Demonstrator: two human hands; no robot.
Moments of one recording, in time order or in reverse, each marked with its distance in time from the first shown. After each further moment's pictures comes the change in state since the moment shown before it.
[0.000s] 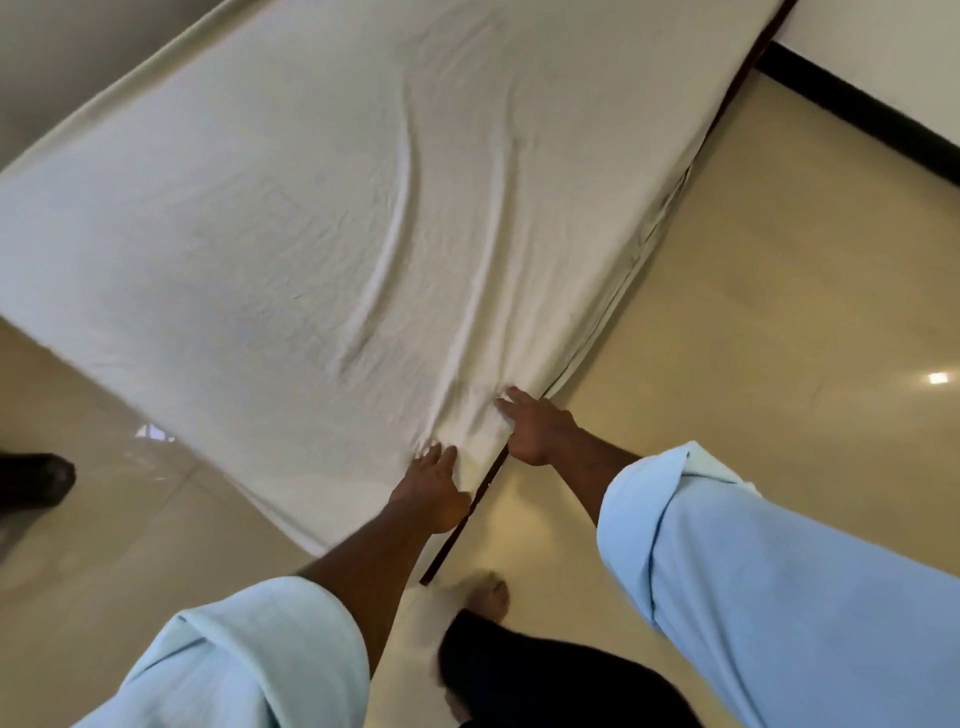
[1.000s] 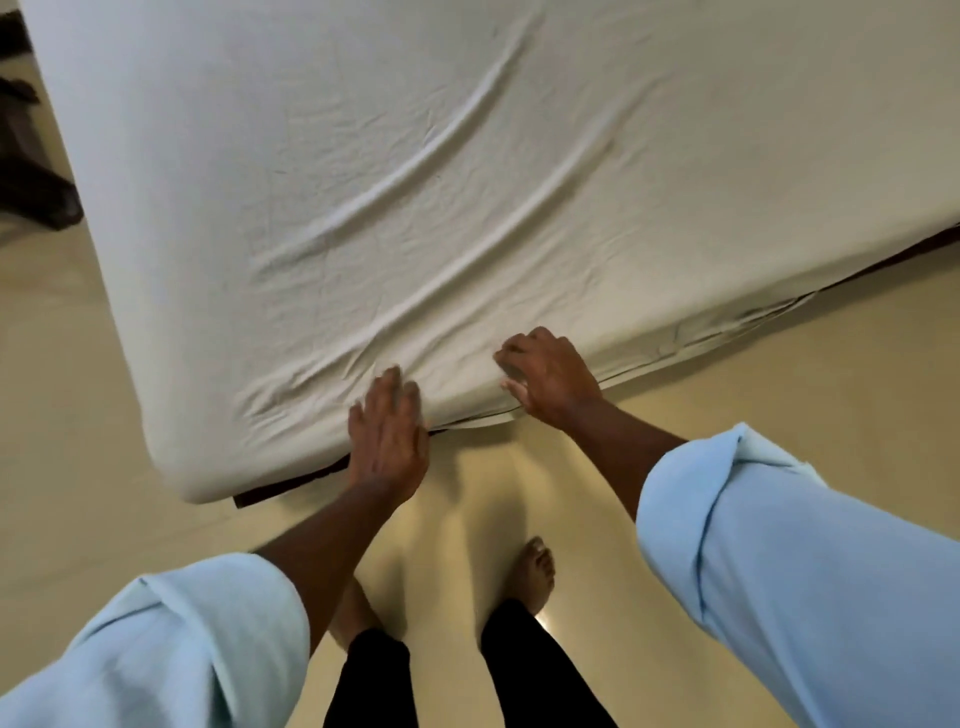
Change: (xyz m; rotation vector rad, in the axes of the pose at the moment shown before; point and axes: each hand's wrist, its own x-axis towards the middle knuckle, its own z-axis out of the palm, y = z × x) left_hand 0.104 0.175 0.043 -0.185 0.744 -0.413; right_hand 0.130 0.159 -0.156 -0.520 0.379 -0.904
